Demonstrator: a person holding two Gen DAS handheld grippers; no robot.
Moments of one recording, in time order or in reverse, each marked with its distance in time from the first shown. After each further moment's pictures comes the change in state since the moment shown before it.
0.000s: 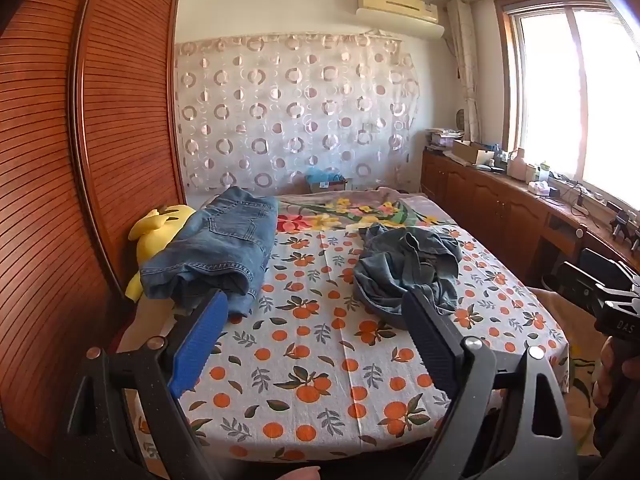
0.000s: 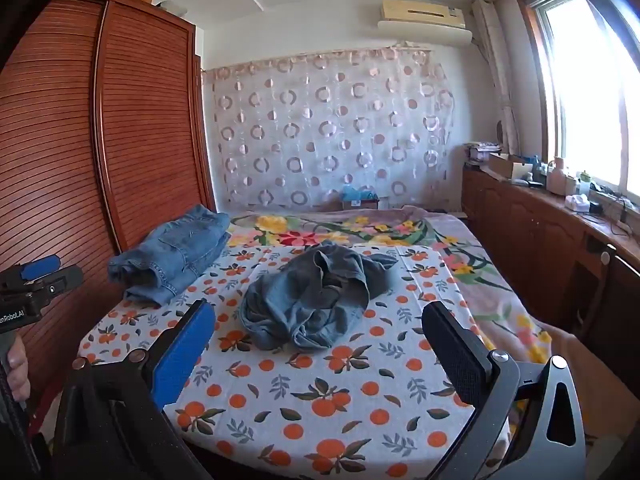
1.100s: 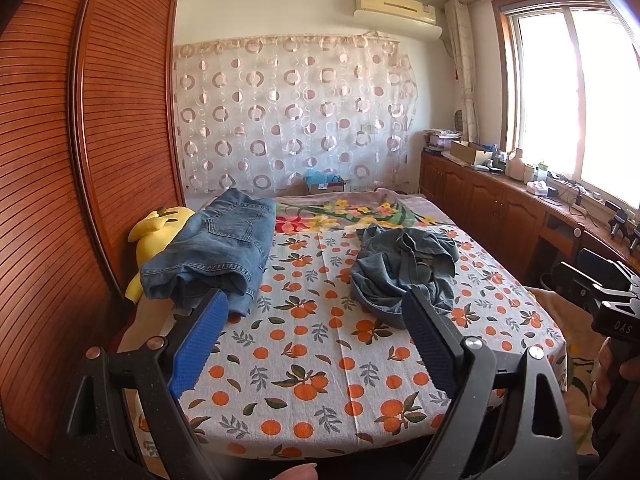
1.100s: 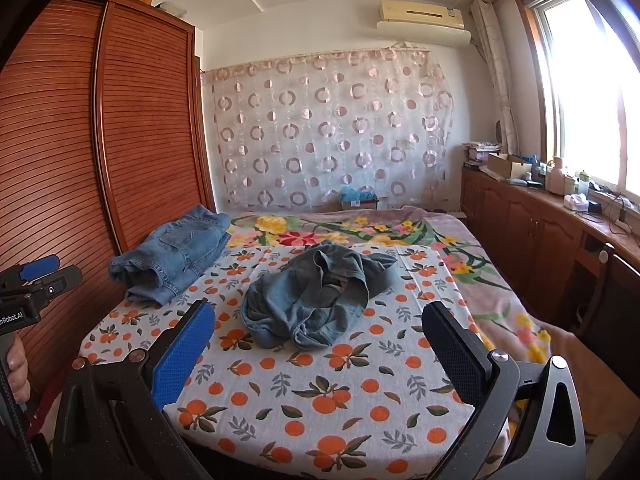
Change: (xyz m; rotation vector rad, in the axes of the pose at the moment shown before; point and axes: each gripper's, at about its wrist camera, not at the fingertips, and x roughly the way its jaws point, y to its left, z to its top) left arm 0.000 0.001 0.000 -0.008 -0.006 -0.004; right arm -0.005 0.002 0.001 0.005 0.002 -0.001
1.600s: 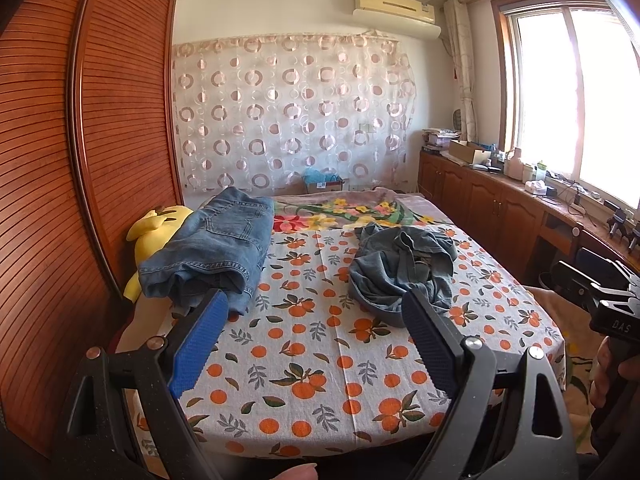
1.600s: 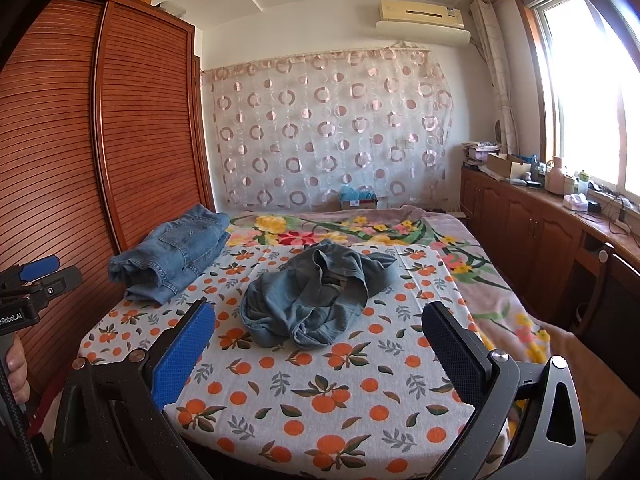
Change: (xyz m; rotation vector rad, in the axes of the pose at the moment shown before) left arm 0.000 0.000 0.000 0.002 0.002 -0.004; right arm -0.001 0.001 0.000 0.002 -0.001 -0.003
